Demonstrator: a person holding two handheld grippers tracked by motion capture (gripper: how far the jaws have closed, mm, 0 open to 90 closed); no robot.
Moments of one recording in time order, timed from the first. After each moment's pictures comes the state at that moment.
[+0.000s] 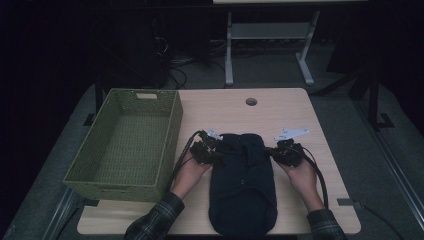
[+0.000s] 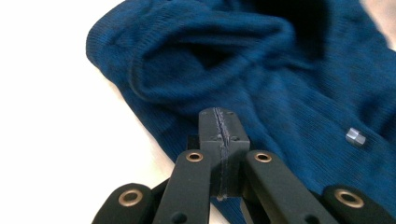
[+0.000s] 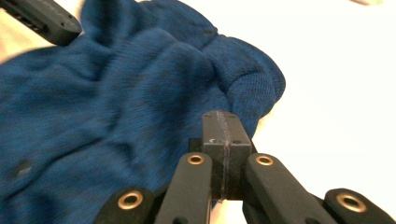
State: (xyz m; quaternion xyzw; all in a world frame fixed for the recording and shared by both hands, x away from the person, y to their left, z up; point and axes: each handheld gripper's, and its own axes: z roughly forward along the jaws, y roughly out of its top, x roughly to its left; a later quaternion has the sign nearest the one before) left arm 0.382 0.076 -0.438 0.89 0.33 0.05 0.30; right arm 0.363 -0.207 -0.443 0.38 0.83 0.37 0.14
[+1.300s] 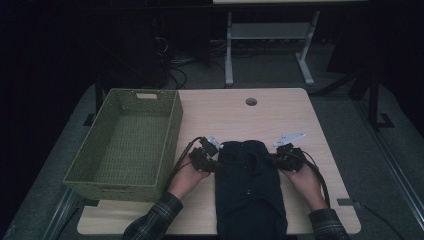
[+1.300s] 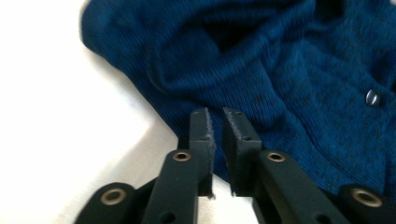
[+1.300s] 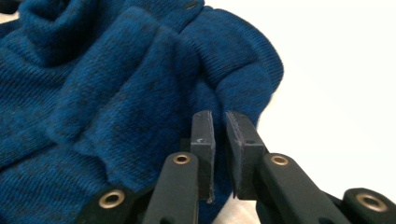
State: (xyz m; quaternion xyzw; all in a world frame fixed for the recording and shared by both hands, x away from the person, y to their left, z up) left arm 0.363 0.082 -0.429 0.91 0.30 0.02 0.29; right arm 0.354 -0.211 -0.450 0.37 0.86 0.32 0.13
